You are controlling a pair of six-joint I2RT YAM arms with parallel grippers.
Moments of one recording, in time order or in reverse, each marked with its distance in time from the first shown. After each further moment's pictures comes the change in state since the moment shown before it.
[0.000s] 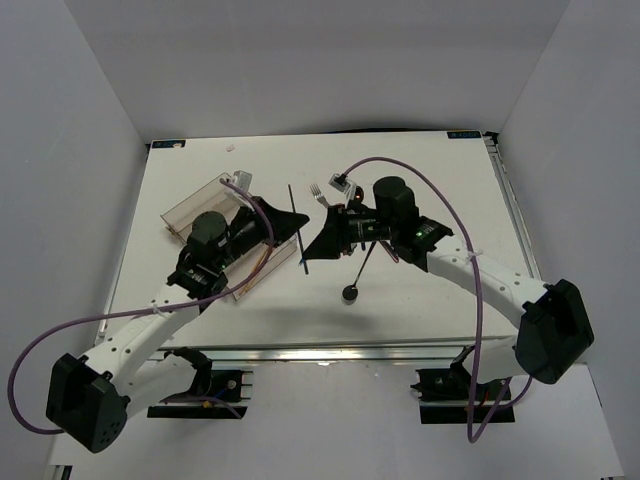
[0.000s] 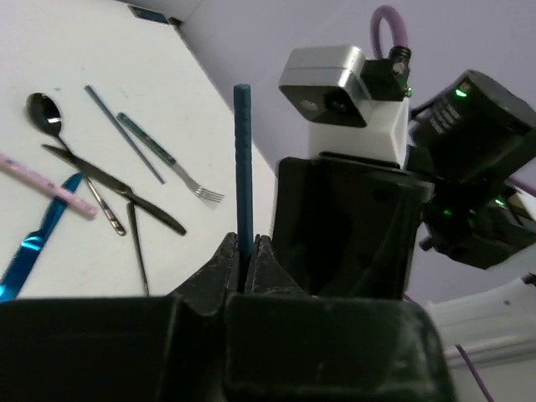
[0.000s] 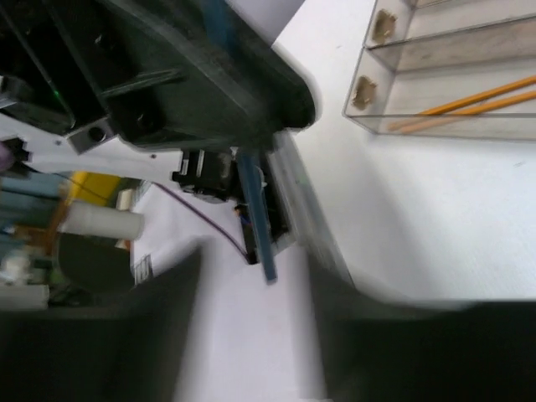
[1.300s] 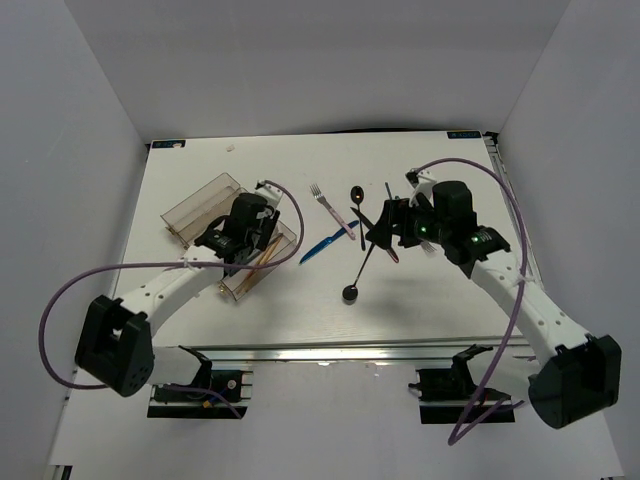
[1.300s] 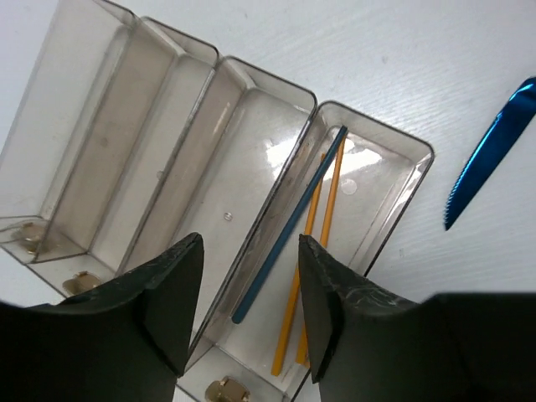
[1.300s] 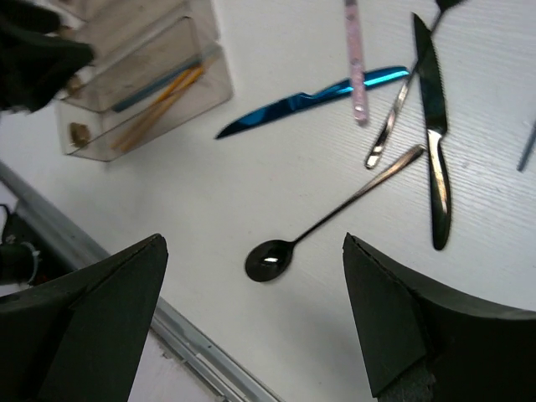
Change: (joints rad) left arm 0.002 0.352 0.236 -0.644 -0.691 0.896; right arm -0.315 -0.271 -0.115 -0.378 0.410 -0.328
